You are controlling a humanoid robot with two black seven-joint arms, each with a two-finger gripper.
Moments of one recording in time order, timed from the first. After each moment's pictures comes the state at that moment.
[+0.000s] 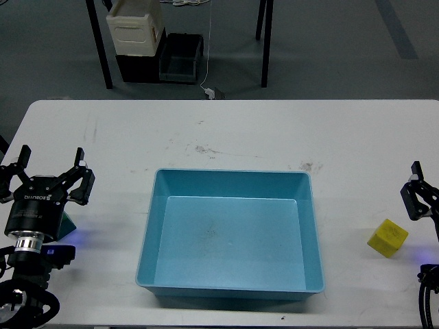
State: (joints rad) left arm 0.14 0.42 -1.10 -1.59 -0.44 -0.45 -0.47; right arm -0.26 0.00 1.67 1.62 0.19 0.24 -0.06
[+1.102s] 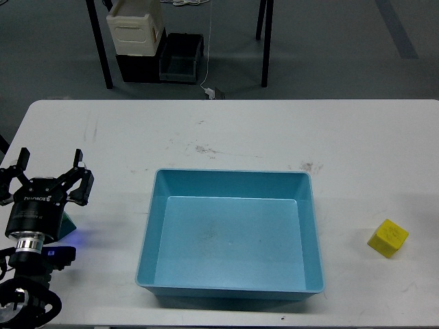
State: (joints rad) left arm 0.14 0.39 -1.11 -1.58 -0.44 -0.44 -0.48; right arm 0.05 -0.51 1.59 1.56 -0.79 0.34 -0.05
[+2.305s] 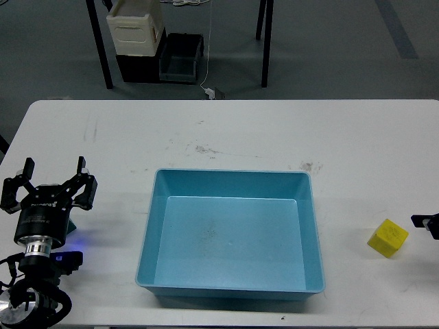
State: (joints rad) left arm 0.14 0.33 -1.12 -1.52 -0.44 -0.44 -0.48; right arm 0.64 -1.23 0.51 1.58 -1.97 0.47 0.49
